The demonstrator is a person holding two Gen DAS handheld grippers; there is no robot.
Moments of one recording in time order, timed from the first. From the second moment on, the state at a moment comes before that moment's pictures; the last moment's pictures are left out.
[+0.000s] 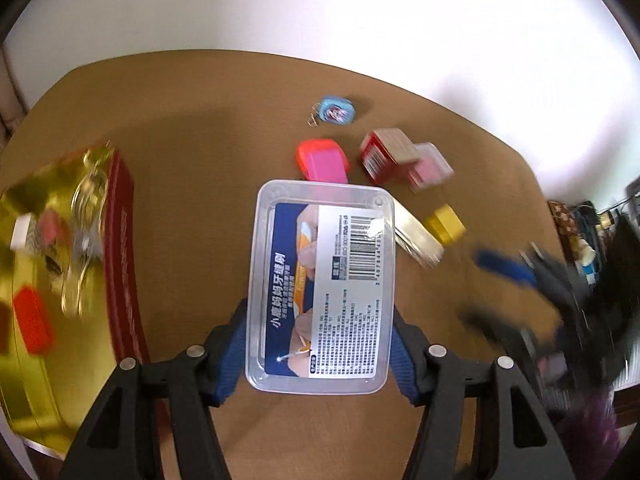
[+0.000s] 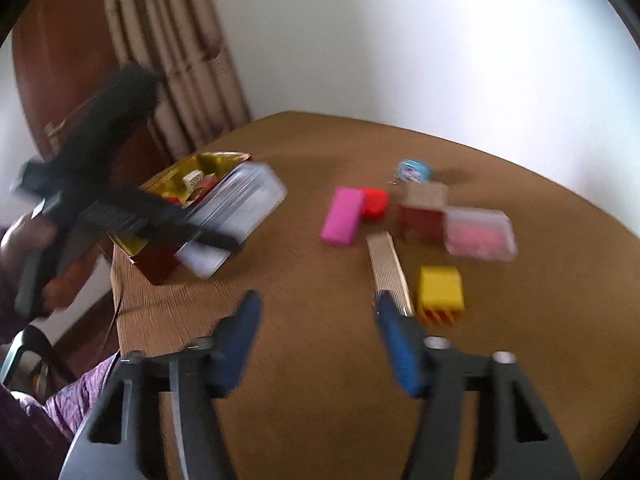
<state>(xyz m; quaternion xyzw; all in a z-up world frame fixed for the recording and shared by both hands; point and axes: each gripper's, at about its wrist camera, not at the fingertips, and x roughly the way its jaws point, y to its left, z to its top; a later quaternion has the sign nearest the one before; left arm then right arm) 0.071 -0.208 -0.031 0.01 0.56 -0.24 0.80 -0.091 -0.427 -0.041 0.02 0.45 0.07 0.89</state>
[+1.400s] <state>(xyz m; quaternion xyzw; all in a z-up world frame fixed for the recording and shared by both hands) 0.057 -0.045 -0.006 -0.01 0.53 -0.11 0.84 -0.099 -0.382 -0.078 0.24 0.49 0.03 0.84</state>
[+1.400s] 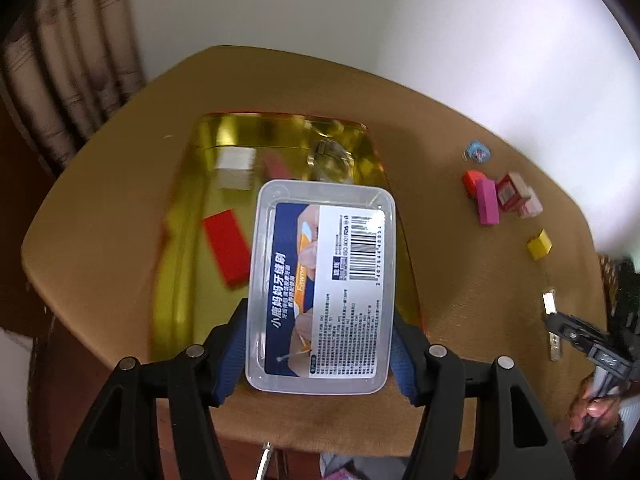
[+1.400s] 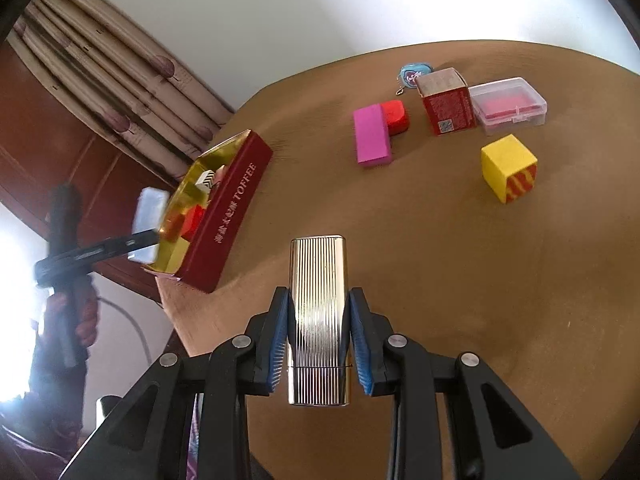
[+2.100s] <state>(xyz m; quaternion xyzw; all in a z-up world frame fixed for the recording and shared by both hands) 0.079 -0.060 -0.042 -0.01 0.56 -0.16 0.81 -0.091 -0.364 -0.037 0.23 0.48 0.06 0.85</state>
